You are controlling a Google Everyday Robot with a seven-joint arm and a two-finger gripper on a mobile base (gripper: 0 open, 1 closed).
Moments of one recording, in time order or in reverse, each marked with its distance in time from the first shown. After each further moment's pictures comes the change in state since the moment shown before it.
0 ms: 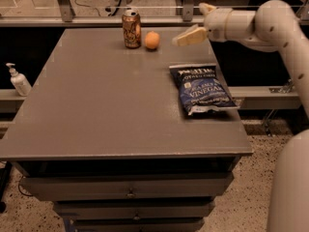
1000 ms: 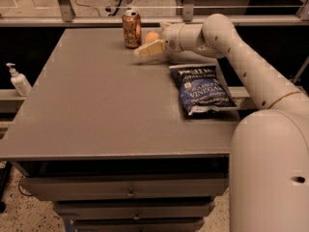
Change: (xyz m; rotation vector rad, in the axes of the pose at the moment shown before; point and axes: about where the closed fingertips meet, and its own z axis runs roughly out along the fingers) arm 0.026 0.063 0.129 -0.120 0.030 0.132
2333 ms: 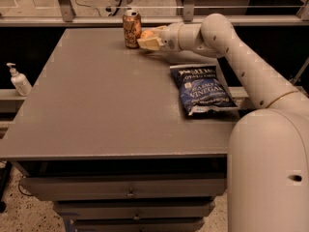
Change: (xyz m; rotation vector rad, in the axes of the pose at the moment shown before) arm 0.000 -0.001 0.004 0.004 0.003 -0.011
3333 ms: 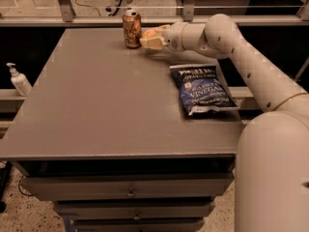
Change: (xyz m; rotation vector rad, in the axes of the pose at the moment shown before) arm -0.004 -0.004 -0.014 0.037 -0.011 -0.006
